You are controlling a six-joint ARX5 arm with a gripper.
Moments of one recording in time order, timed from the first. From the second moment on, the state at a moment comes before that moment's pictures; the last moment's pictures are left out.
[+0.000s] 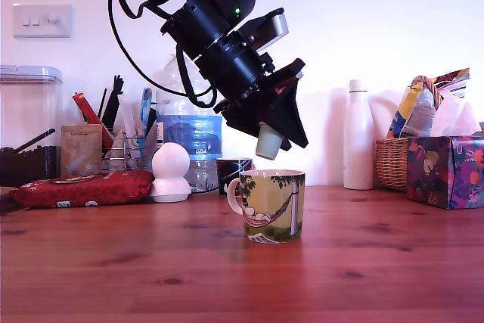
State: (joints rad) arm -0.68 1.99 1.56 -0.40 0.33 0.19
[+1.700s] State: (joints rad) arm -0.63 1.99 1.56 -0.33 0.34 0.21
